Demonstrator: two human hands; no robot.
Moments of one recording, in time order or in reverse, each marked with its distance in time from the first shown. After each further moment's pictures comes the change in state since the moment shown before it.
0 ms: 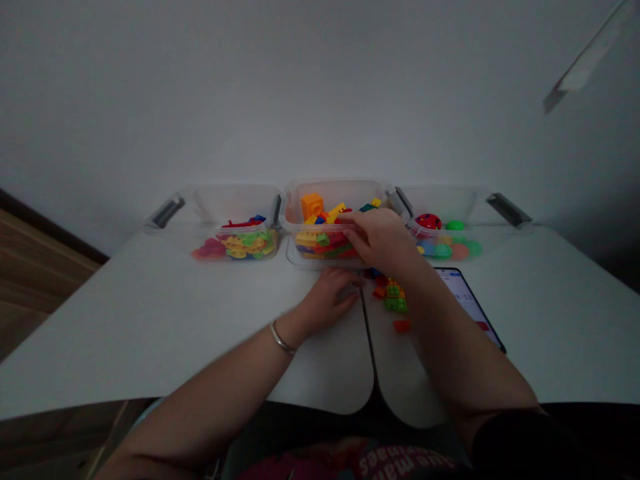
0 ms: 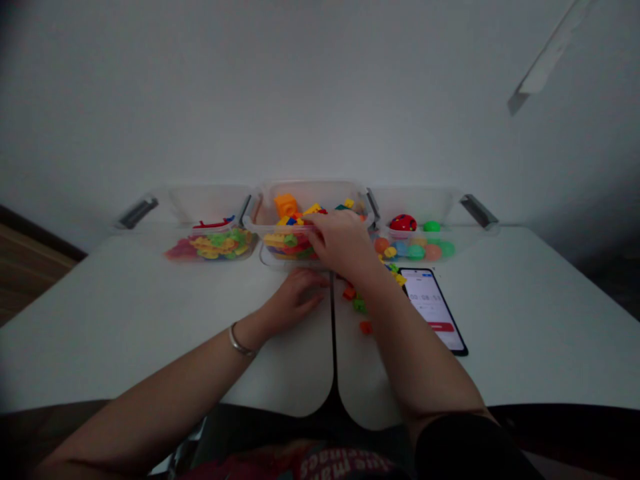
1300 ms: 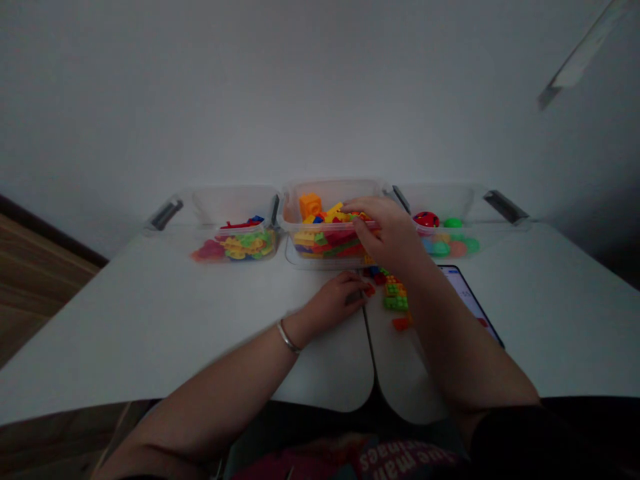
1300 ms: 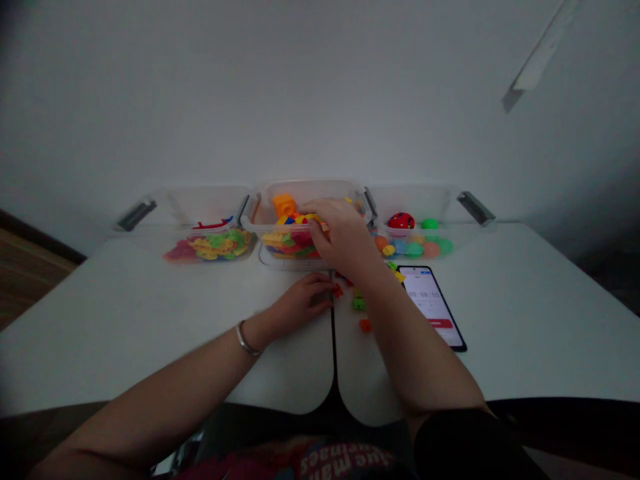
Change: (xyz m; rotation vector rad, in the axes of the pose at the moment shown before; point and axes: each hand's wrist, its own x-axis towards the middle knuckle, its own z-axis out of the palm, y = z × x) left_hand 0.001 -0.015 0.014 0.425 -0.247 0.102; right_hand -0.003 0.000 -0.006 0.237 0.280 -0.097
